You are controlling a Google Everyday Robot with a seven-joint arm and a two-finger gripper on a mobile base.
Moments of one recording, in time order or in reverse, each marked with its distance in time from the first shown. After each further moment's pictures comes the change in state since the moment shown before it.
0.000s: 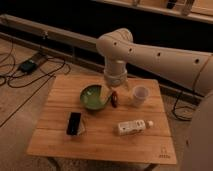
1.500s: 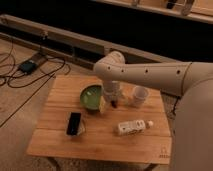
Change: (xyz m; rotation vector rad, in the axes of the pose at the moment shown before) arm -0.019 -0.003 0.102 0.079 -0.023 0.121
